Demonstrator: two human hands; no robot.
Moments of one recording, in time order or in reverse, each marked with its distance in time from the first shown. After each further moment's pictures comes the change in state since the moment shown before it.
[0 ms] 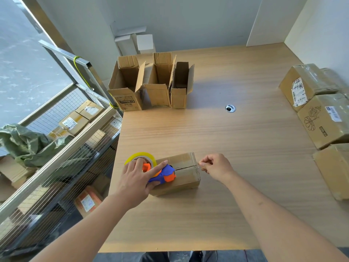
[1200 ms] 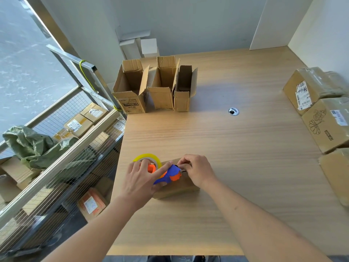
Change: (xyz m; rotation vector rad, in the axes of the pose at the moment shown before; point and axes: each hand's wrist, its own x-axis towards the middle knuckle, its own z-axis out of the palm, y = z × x) left_hand 0.007 0.006 -0.004 0.045 0.090 0.029; right_hand -0.017 -0.053 0.045 -0.109 -0.031 -0.399
